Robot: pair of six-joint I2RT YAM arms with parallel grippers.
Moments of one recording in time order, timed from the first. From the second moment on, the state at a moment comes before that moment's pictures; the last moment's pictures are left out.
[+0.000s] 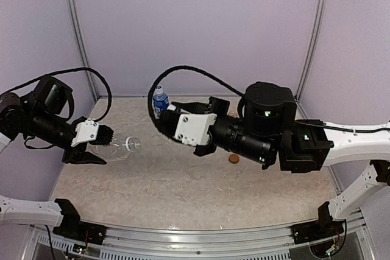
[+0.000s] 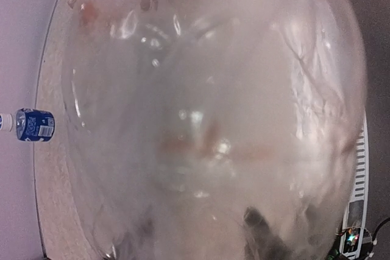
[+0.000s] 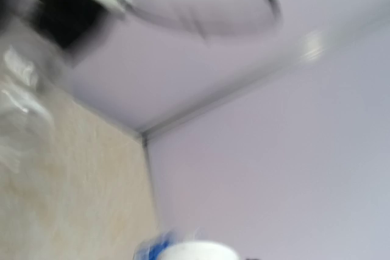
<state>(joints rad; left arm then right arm) -0.69 0.93 1.30 -1.32 0.30 0.92 1.47 1.42 1.33 0.07 0.45 -1.02</state>
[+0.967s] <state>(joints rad) -0.57 0.84 1.30 -0.94 0.21 0.42 0.89 2.26 1.85 -0.91 0.09 0.26</state>
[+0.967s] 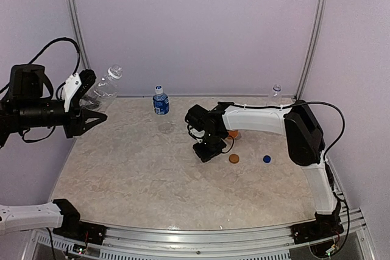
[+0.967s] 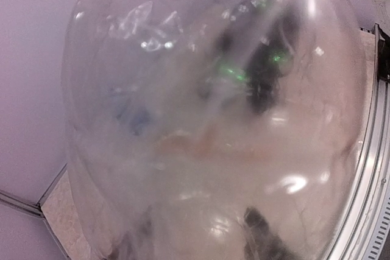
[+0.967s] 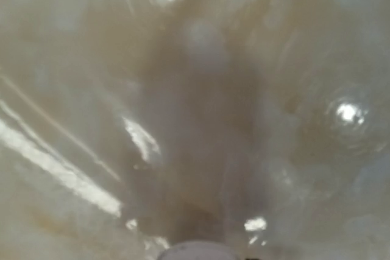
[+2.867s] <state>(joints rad) -0.58 0.79 1.31 -0.95 0.56 0.43 1.22 1.97 1.94 0.50 -0.48 0.11</state>
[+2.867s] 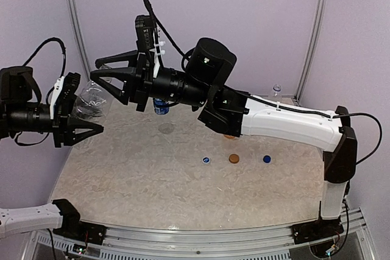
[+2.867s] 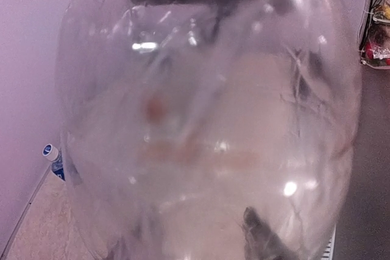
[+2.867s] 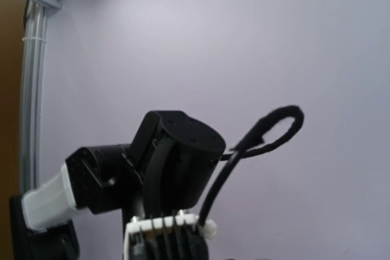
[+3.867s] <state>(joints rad) -0.57 0.70 1.25 -0.89 0.44 0.42 1.03 1.92 2.01 -0.22 -0.04 -0.01</state>
